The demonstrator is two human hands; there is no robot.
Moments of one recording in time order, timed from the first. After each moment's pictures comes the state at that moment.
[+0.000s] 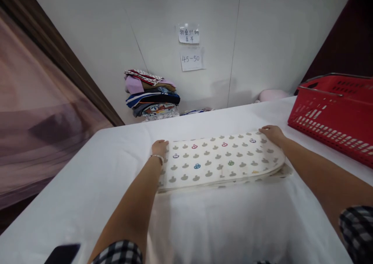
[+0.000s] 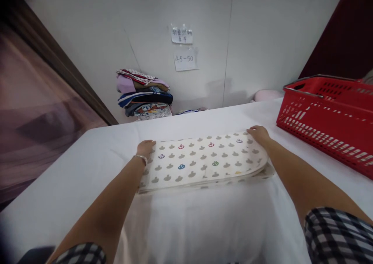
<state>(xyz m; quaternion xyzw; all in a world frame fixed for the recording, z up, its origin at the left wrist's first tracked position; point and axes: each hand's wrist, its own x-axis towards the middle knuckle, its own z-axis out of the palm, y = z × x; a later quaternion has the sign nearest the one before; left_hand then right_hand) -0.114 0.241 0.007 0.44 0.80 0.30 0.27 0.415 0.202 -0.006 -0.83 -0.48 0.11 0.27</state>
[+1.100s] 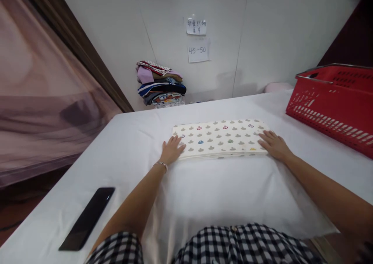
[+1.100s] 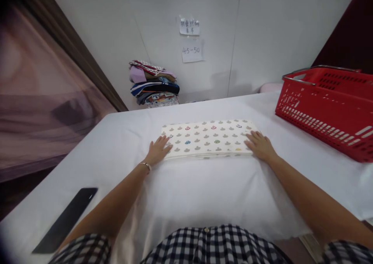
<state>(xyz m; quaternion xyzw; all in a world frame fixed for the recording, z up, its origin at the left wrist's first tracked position) -0.115 0.110 -0.005 0.76 0.63 0.12 0.11 0.381 0.057 -0.038 -0.70 -0.71 -0.01 0.12</state>
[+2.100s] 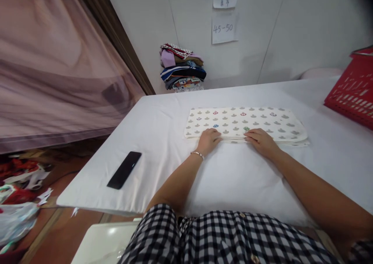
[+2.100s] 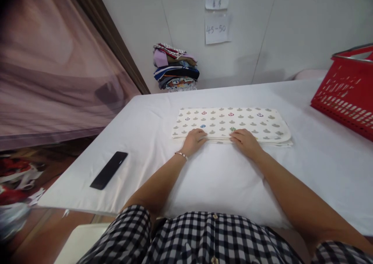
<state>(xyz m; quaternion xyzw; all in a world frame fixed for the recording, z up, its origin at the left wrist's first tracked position) -0.024 0.050 -0.027 0.83 0.48 0.28 0.09 0.256 0.041 -0.030 -0.46 -0.84 0.04 0.29</state>
